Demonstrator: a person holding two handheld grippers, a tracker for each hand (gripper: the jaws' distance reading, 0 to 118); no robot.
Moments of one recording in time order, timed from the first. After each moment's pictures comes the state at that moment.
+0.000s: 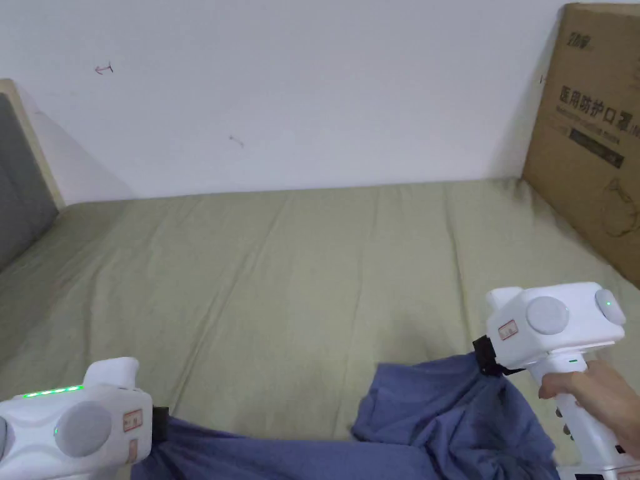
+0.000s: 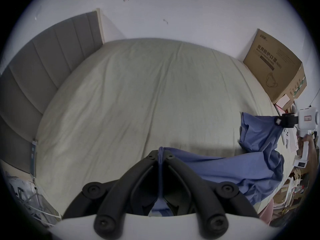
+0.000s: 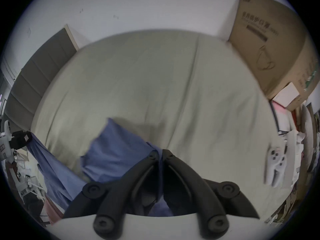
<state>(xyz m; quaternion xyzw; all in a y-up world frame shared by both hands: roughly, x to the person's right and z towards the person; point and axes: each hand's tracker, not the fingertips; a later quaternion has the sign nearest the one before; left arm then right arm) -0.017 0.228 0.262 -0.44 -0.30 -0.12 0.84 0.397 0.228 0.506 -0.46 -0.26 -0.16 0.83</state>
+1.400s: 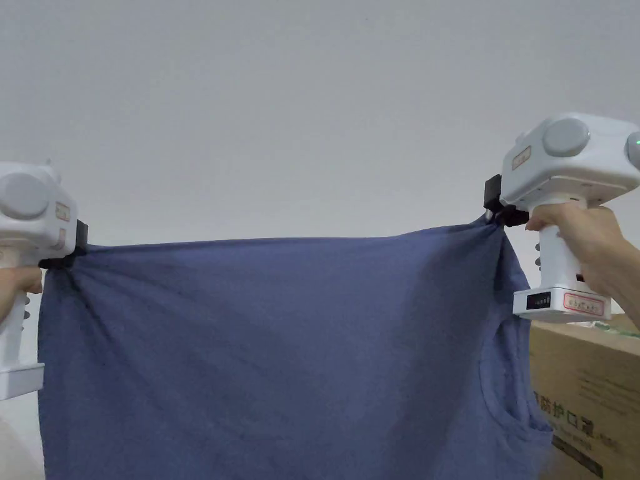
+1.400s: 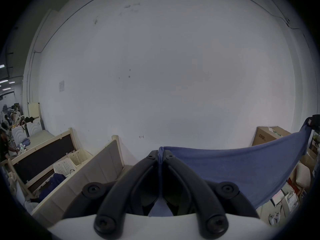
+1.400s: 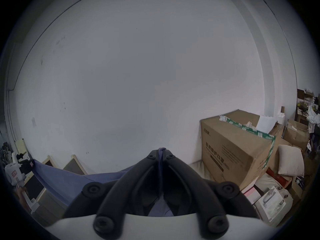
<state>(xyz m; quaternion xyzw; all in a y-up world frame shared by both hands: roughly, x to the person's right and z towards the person) 0.072 0.714 0.106 -0.07 -0.28 -0.03 0.96 0.477 0.758 0.475 -0.04 -0.39 -0.13 0.91</state>
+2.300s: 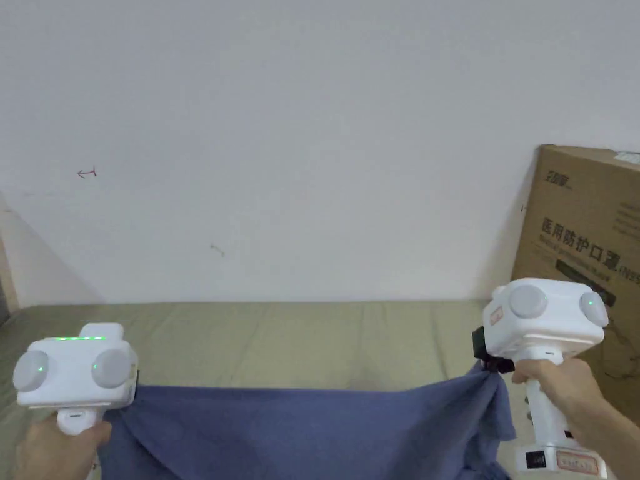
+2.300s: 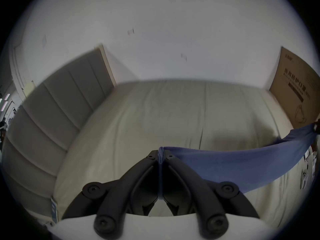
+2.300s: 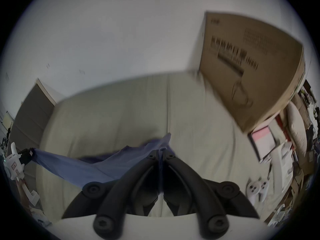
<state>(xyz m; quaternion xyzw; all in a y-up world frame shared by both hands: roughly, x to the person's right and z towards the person) 0.142 0.258 0.053 -0.35 -0.24 -0.15 0.89 0.533 0.305 0.385 -0.40 -0.38 -0.22 0.81</state>
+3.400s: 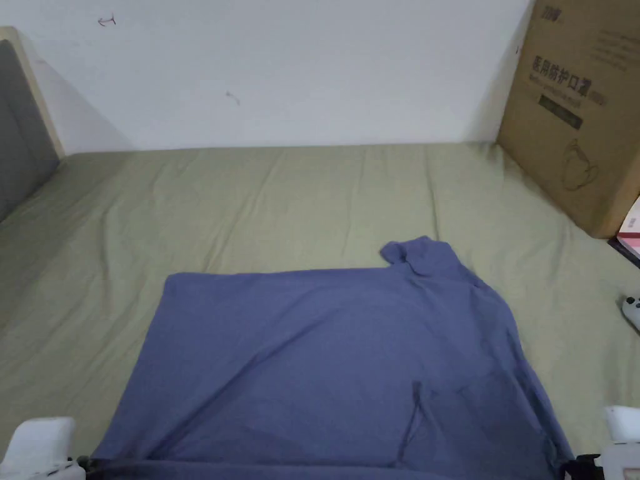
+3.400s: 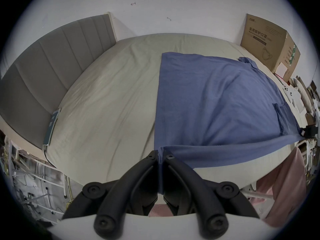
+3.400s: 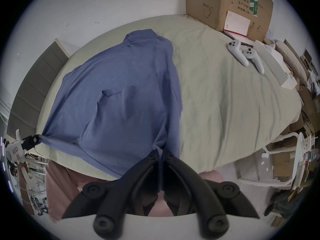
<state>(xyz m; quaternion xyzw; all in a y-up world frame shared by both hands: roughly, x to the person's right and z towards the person) -0.204 0.168 0.365 -0.41 -0.29 -0.18 0.84 0.216 0.166 0.767 -0.45 -0.32 -0.28 0.78</state>
